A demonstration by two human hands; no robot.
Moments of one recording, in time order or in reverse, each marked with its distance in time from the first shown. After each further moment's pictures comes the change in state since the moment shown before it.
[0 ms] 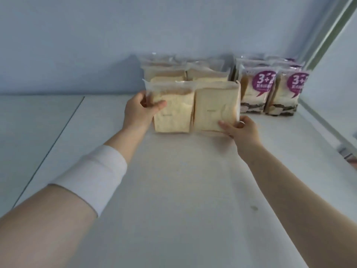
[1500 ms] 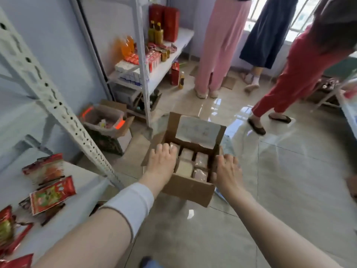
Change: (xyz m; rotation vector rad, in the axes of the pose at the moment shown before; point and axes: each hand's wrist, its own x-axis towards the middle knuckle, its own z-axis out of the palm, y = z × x) left_hand -0.653 0.074 0.313 0.921 -1.282 1.231; right_hand -0.530 0.196 -0.507 -1.261 0.611 0.760
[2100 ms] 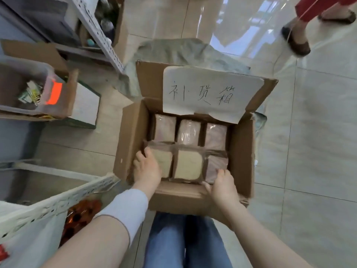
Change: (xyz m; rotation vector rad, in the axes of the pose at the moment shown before) left_hand 0.271 -0.020 0.304 -0.393 -0.524 -0.446; right_hand 0.219 0.018 0.300 0.300 -0.604 0.397
